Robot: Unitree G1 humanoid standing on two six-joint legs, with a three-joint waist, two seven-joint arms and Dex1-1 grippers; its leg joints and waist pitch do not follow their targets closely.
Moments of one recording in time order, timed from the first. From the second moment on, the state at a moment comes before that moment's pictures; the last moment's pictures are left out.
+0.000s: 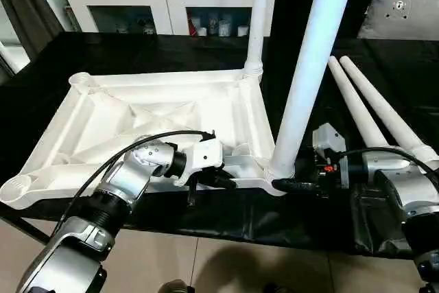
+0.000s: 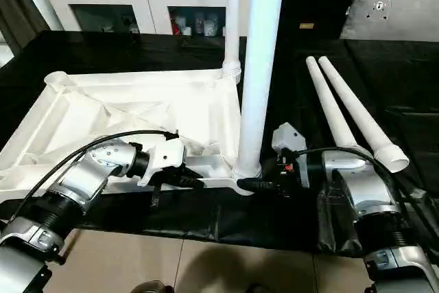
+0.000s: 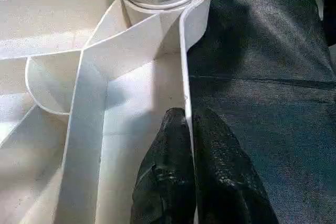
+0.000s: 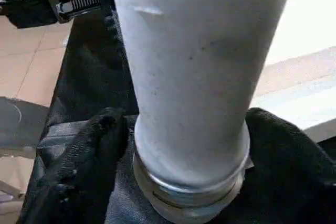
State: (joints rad) left arm -0.59 0.35 -0.39 0.52 0.04 -0.02 -1.24; right arm -0.44 -0.55 0.14 0.44 0.20 0.10 1.34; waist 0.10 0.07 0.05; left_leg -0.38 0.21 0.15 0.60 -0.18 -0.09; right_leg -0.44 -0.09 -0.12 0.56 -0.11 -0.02
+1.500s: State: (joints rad) left arm -0.68 0.05 -0.28 0.61 0.10 0.31 -0.66; right arm -0.50 -0.16 -0.09 0.44 0.13 0.33 0.43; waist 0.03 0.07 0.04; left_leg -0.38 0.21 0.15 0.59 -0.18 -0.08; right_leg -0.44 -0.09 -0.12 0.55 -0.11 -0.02
